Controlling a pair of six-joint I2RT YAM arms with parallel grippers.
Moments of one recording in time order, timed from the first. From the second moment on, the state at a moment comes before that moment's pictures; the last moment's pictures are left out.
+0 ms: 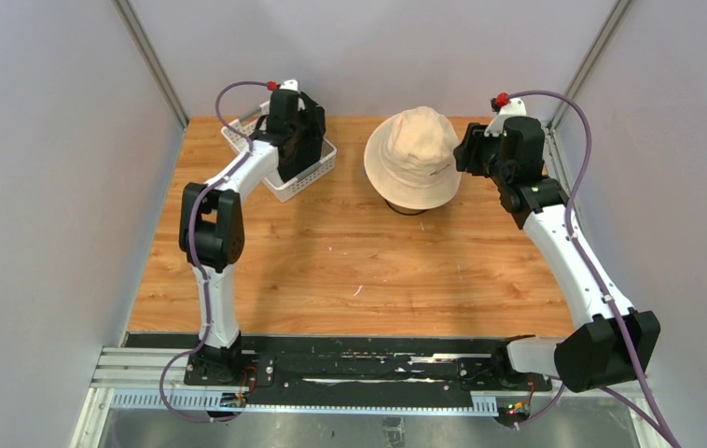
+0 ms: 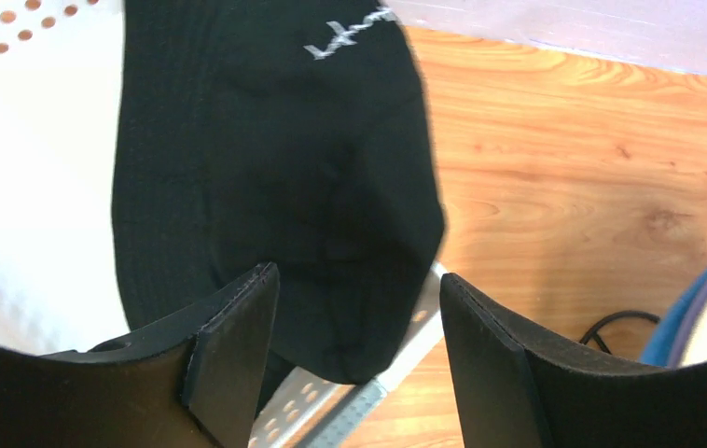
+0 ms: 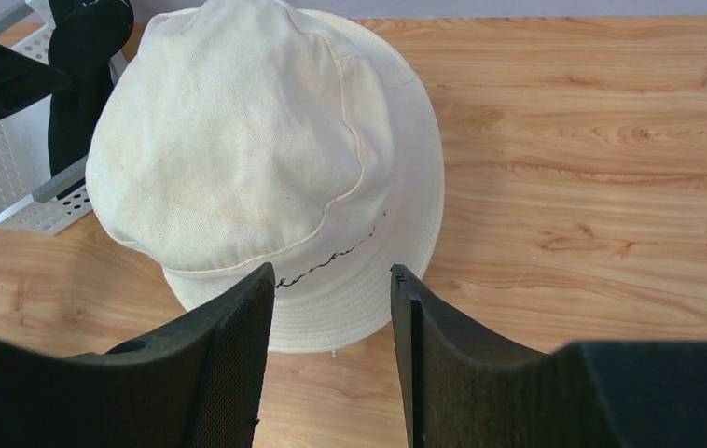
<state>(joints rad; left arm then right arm) -0.23 2.07 1.72 -0.14 -0.06 -0.35 0.21 1.28 1.23 -0.30 -0.01 0.17</state>
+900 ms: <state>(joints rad) -0.40 2.21 1.89 -0.27 -0.46 -0.17 0.21 1.28 1.22 -0.29 -0.02 0.17</state>
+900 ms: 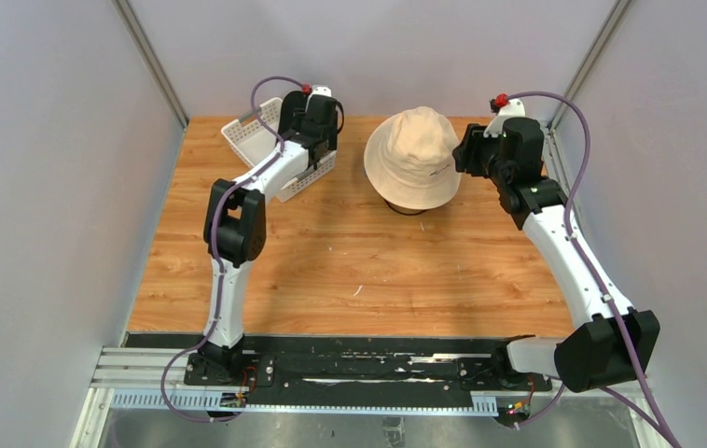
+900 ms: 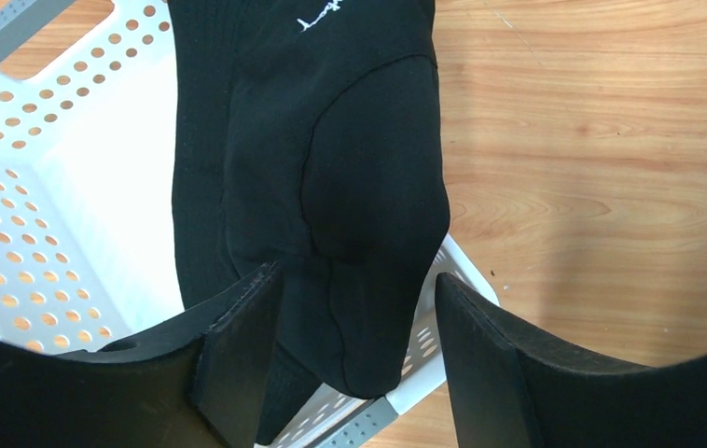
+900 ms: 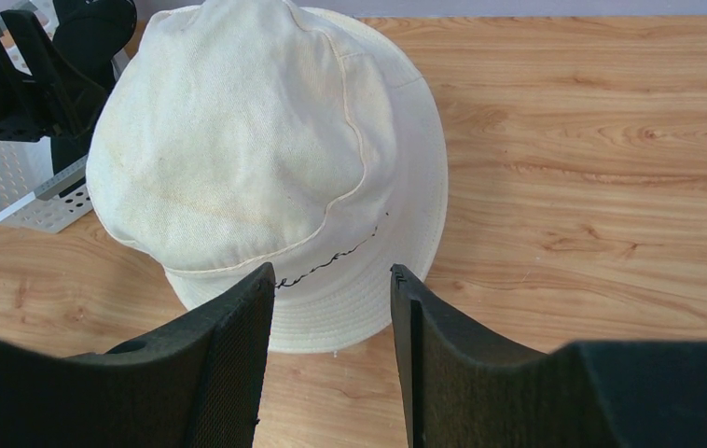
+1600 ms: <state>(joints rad) -0.40 2.19 1.82 -0.24 -0.54 -0.12 0.21 1.27 1.20 -0.28 -0.02 0.17</state>
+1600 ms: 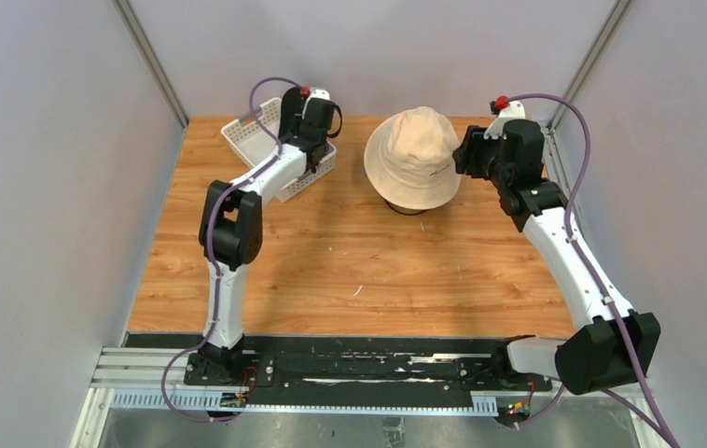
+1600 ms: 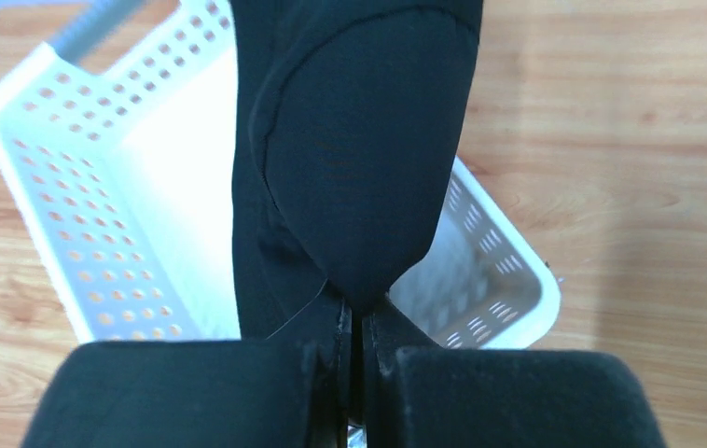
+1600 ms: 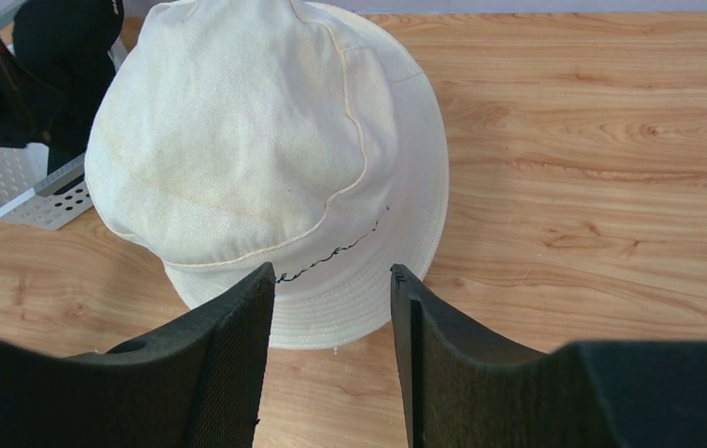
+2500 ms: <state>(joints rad) -0.40 1.53 1.85 -0.30 -0.11 -0.20 0.21 1.09 1.12 -0.13 -0.26 0.24</state>
